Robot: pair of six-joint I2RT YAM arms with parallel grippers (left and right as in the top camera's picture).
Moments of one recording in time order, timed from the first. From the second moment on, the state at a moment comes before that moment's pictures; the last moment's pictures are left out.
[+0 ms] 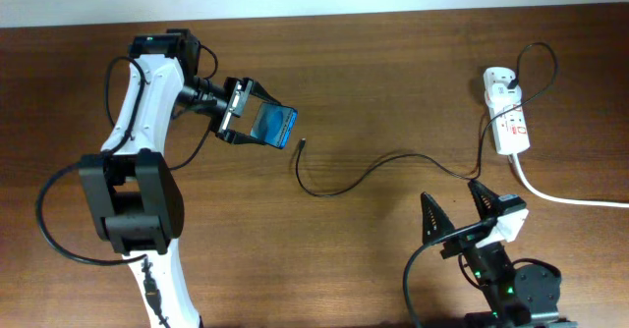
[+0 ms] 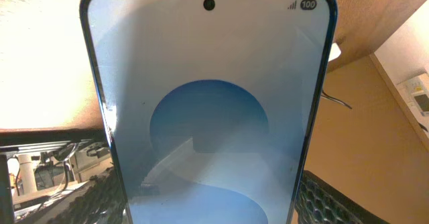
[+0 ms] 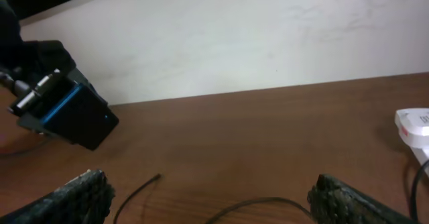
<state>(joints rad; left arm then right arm) -0.02 2.20 1.96 -1.47 0.93 -0.89 0.04 0.04 0.17 -0.15 -0.28 0.26</state>
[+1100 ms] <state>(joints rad) -0.02 2.20 1.96 -1.47 0.92 -0.89 0.04 0.79 0.94 -0.66 -0.59 0.28</state>
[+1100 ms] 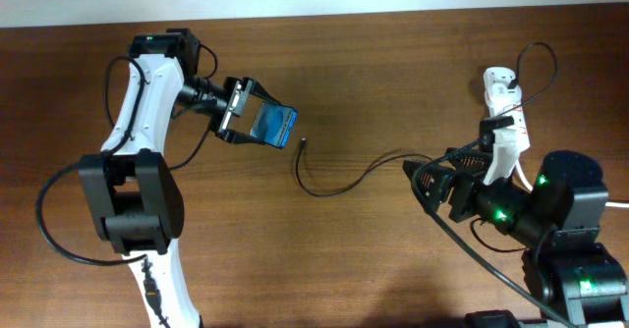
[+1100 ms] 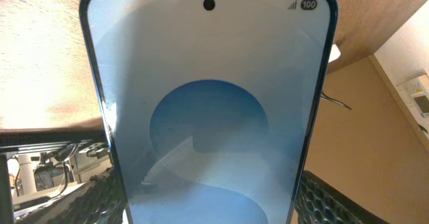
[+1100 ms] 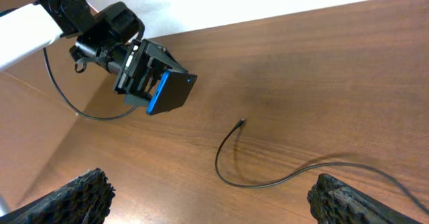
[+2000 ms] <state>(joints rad) -0.29 2.20 2.17 -1.39 0.38 -1.14 0.15 1.23 0.94 -0.49 -0.62 0.63</state>
